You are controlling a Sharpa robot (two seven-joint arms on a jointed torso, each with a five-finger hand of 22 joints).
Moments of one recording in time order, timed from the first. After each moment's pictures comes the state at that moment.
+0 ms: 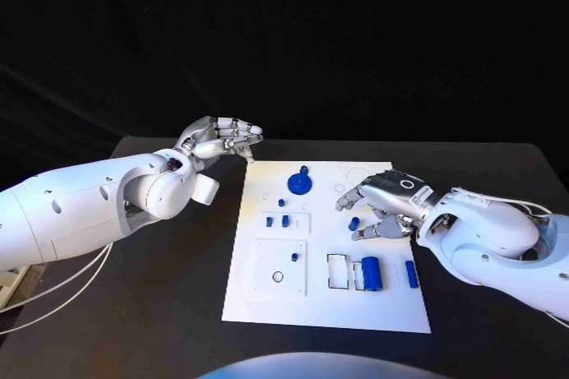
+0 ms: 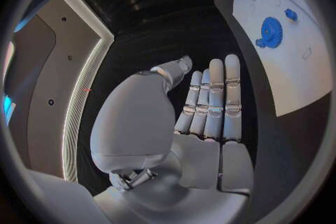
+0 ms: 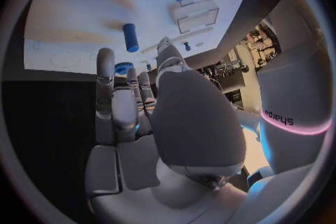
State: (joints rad) left arm 1.22 -0.92 -0.05 1.47 -0.15 -0.19 0.38; left_hand 1.37 -0.21 0.57 0.03 0.05 0.86 0.20 0.42 0.21 0.92 0.14 0.41 0.07 1.00 0.06 0.94 0.35 0.17 0.96 0.15 0.77 0.59; right arm 1.28 -0.95 -0.19 1.80 -1.79 -0.32 -0.09; right_hand 1.51 -0.24 -0.03 0.29 0.18 1.00 0.06 0.08 0.38 1.01 0.08 0.19 0.07 1.45 0.01 1.29 0.97 0.18 1.15 0.10 0.64 0.75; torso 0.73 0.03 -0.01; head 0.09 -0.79
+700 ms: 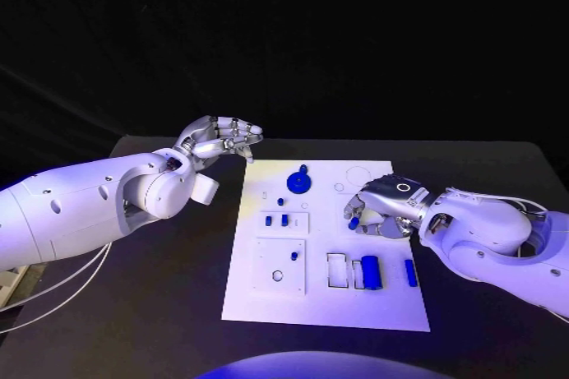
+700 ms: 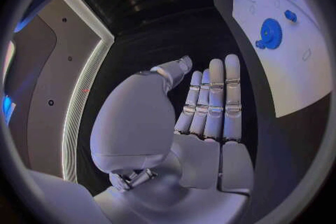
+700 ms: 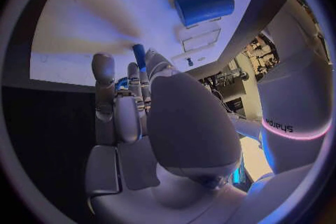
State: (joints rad) left arm 1.22 -0.92 -0.05 1.47 -0.16 -0.19 0.38; left_hand 1.37 -0.21 0.57 0.03 0.05 0.86 0.20 0.42 0.21 0.92 0.14 0.41 0.07 1.00 0.06 0.94 0.35 0.17 0.96 0.15 0.77 0.59; right arm 1.27 -0.93 -0.19 1.76 -1.82 -0.24 -0.09; right_hand 1.57 -0.17 0.18 0.29 0.19 1.08 0.11 0.09 0.36 1.16 0.06 0.19 0.06 1.46 -0.01 1.38 1.14 0.17 1.26 0.08 0.78 0.89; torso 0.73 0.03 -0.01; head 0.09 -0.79
